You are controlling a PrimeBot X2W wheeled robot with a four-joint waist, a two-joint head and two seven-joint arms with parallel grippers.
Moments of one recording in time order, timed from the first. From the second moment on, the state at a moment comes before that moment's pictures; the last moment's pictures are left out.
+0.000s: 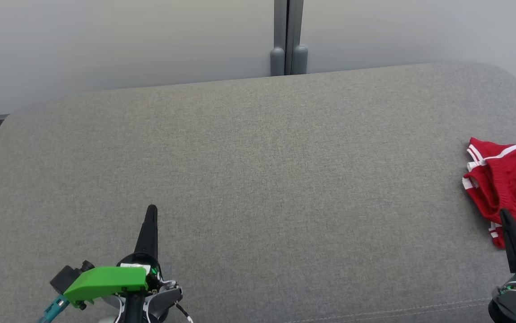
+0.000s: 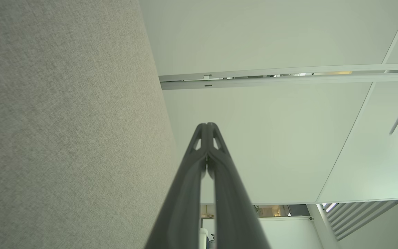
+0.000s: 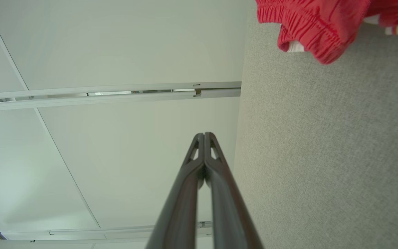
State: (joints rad) left arm -0.09 0.05 -0.22 0.21 -1.64 -0.13 -0.15; right arm -0.04 -0.05 -0.44 0.19 1.60 0.13 0.38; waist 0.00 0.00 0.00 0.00
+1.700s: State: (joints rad) left arm -0.09 0.05 -0.22 0.21 -1.64 -0.13 -0.15; right arm -0.04 -0.05 -0.44 0.19 1.60 0.13 0.38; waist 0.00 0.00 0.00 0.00
